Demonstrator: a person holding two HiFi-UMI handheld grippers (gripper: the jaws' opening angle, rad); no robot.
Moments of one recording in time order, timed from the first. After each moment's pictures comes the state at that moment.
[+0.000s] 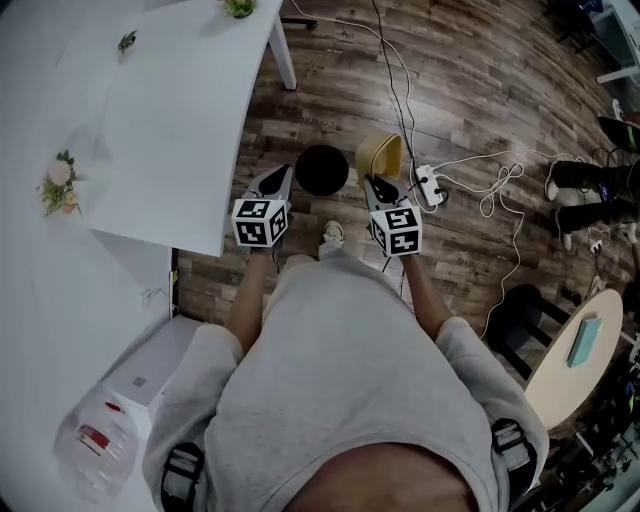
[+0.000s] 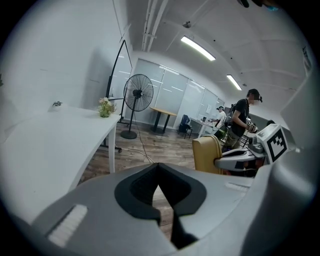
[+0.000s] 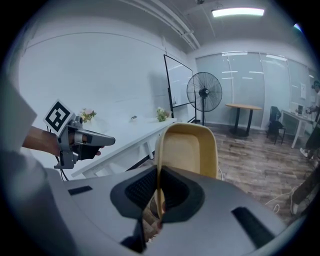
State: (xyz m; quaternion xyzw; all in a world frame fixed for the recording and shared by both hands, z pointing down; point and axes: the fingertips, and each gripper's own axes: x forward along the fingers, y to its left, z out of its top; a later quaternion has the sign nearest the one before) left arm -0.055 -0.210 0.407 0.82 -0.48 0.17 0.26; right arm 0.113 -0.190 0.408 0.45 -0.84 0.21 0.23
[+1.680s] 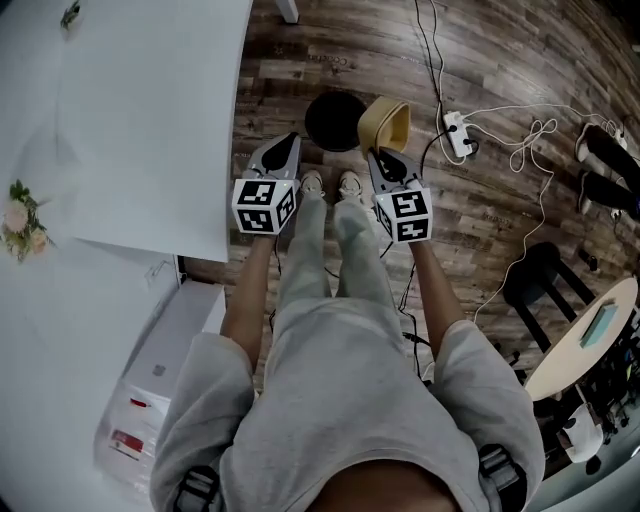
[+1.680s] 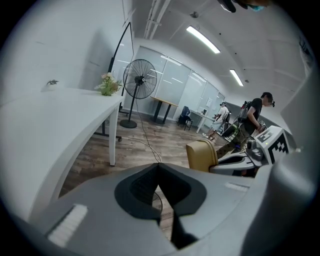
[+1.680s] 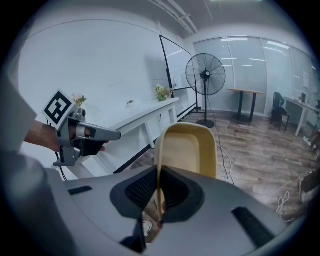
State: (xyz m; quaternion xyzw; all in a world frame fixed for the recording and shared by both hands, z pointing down) left arm -0.090 -0.252 0.520 0.82 -0.45 0.20 0.30; right arm 0.049 -0.218 0.533 0.44 -0.82 0.26 0.26
